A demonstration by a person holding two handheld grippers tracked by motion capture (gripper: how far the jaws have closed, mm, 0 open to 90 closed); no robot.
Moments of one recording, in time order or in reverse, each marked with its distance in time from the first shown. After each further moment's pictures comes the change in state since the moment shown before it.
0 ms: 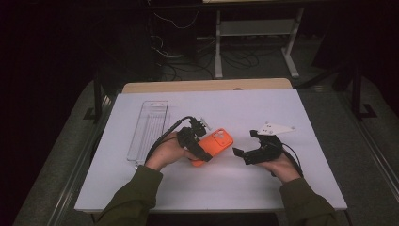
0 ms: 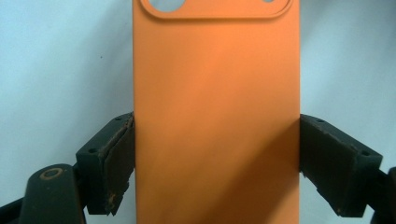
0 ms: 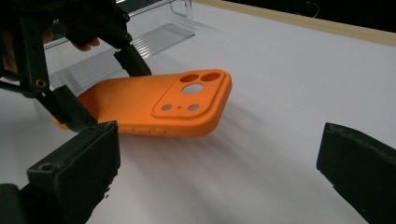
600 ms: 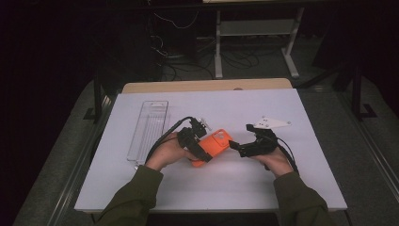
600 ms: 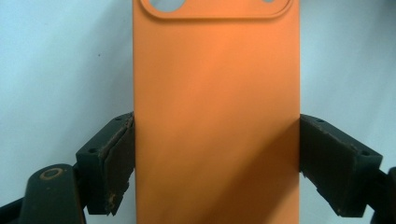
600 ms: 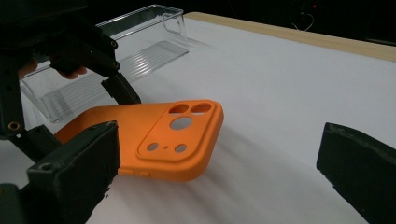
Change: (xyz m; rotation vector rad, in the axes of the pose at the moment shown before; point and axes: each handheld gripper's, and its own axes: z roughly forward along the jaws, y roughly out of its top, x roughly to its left) left arm 0.000 0.000 0.002 0.008 0.000 0.004; right arm -0.006 0.010 0.017 -0.041 -0.006 0.024
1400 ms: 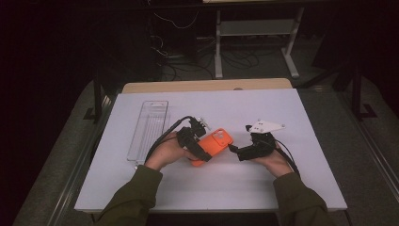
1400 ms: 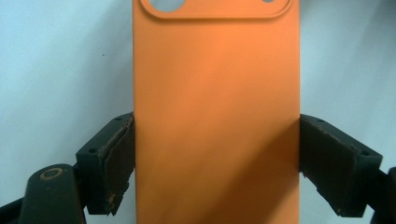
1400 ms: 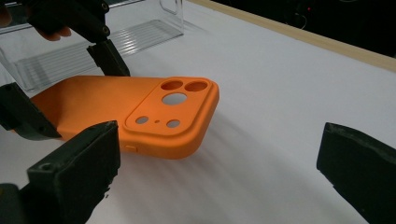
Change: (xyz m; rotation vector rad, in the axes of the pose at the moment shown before) left arm 0.001 -0.001 -0.001 -0.005 0.006 -0.006; right arm 0.004 -0.006 0.005 0.038 -0.044 -0.125
